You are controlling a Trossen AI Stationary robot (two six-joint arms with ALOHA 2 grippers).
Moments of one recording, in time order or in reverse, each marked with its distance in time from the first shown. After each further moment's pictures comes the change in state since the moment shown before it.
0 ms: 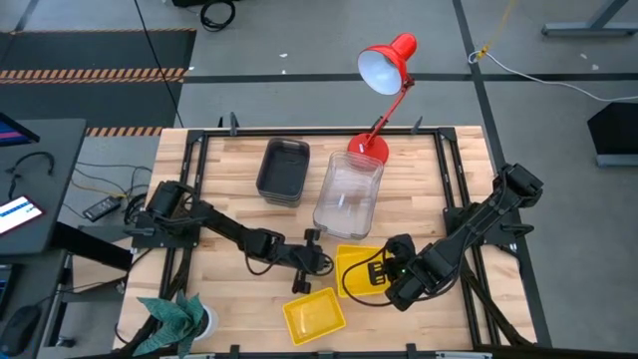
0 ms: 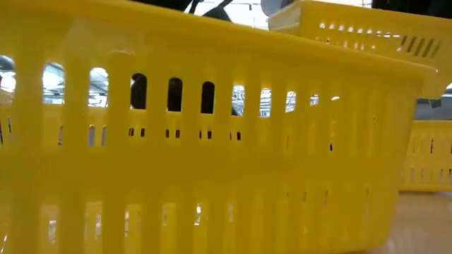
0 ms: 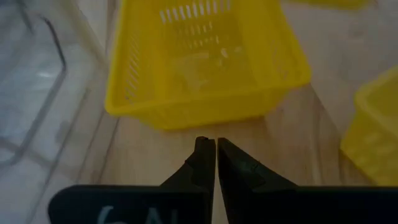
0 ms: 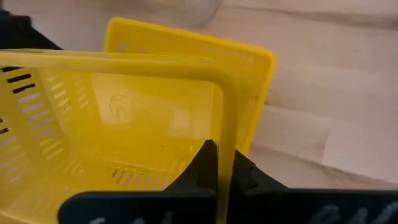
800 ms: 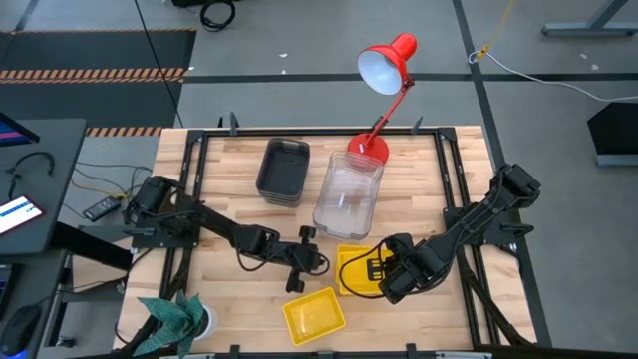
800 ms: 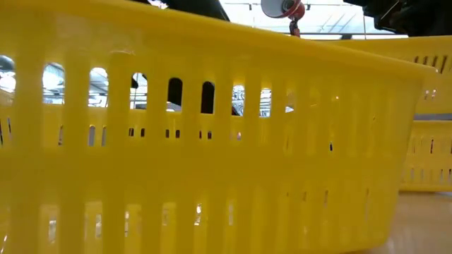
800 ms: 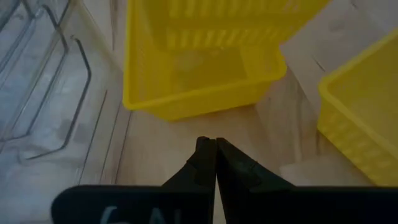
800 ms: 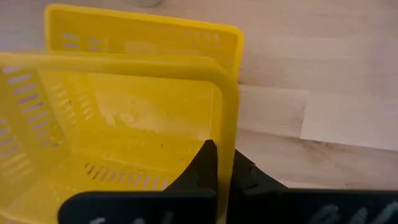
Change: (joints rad) left arm -0.008 -0.112 0.000 -0.160 0.003 0.033; right arm -0.054 0.018 -0.002 -0.025 -0.161 0.068
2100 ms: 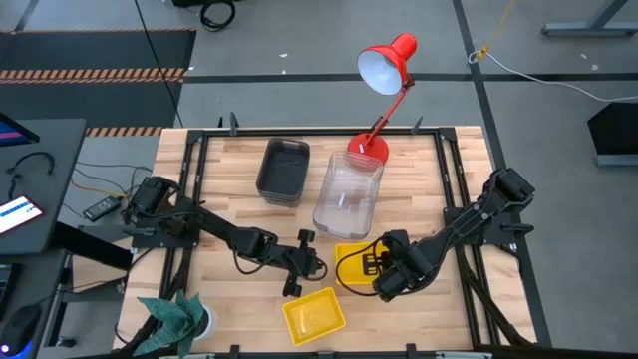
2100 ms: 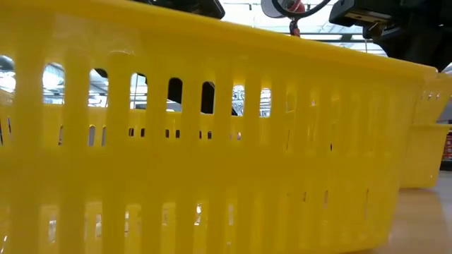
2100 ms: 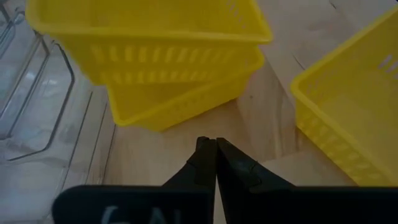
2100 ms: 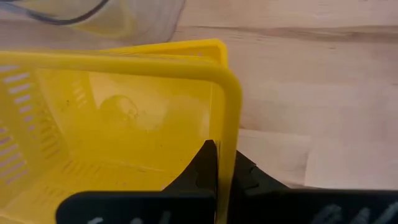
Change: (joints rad) left arm -0.031 -0.014 0.003 -0.020 0.000 -0.006; right arm -0.028 0.062 0.003 -0.035 0.102 -0.012
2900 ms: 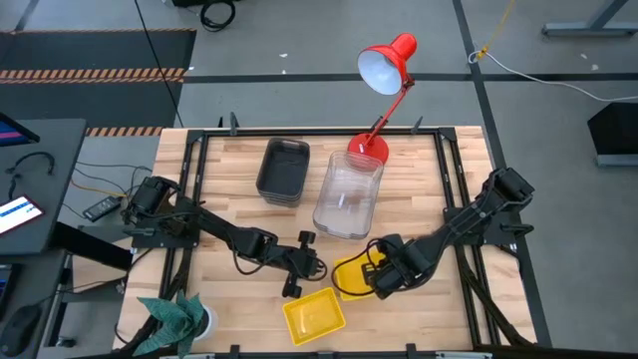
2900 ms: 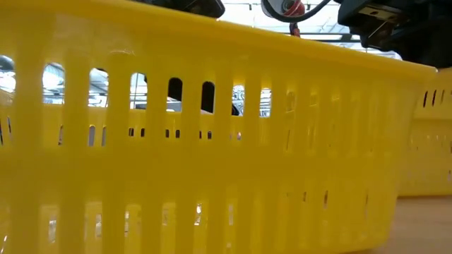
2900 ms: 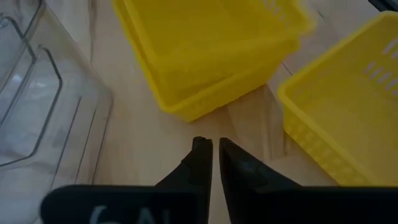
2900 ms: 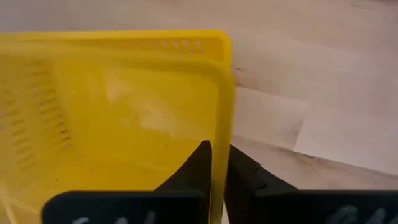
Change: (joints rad) left arm 0.000 0.000 0.000 0.013 0.030 -0.010; right arm -0.024 0.002 -0.007 0.064 -0.188 -0.166
